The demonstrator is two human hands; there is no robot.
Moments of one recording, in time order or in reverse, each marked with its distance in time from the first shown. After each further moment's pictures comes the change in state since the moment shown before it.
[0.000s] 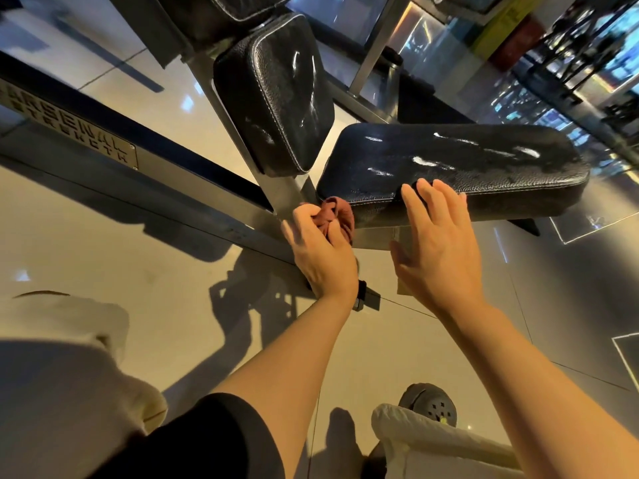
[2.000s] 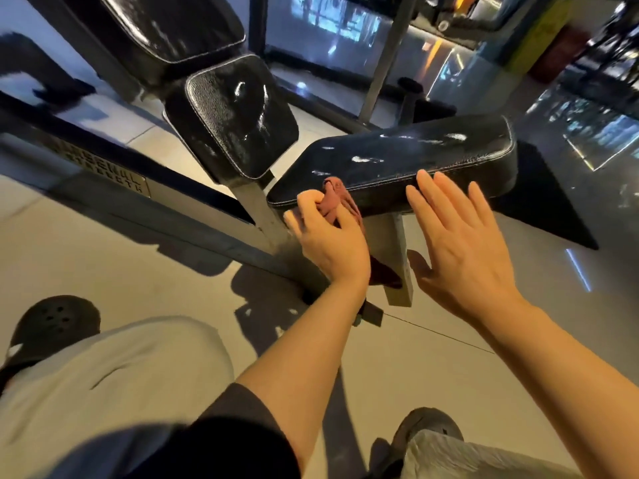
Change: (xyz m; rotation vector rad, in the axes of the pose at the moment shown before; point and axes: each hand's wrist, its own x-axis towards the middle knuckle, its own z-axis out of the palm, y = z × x) left_hand -0.058 0.045 0.068 -0.063 0.230 0.155; right_hand -0.035 0.112 -0.012 -0.060 0.029 -0.188
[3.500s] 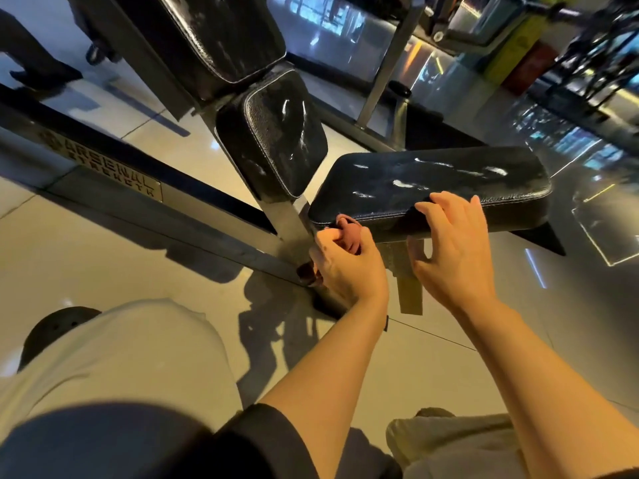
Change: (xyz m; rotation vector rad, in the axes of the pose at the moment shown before) left_hand 0.032 -0.001 -0.032 -0.008 -0.204 -0.430; right_hand 0.052 -0.059 -0.003 0.227 0.095 0.216
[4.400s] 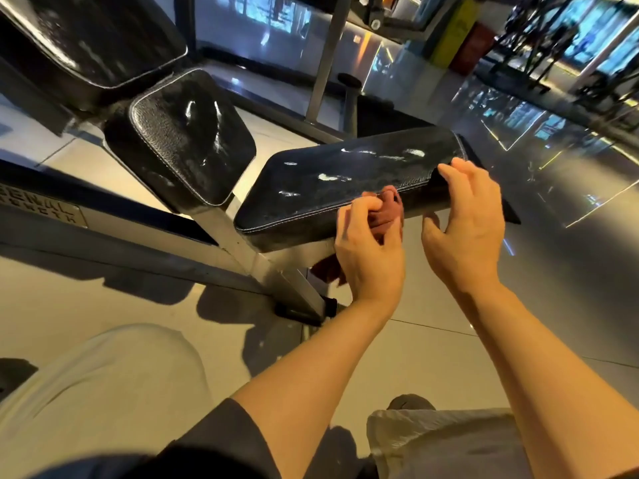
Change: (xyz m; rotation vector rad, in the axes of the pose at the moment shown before) left_hand -0.058 0.008 0.054 -0.022 -0.282 0.587; right_hand -0.011 0.072 -0.032 0.126 0.285 0.235
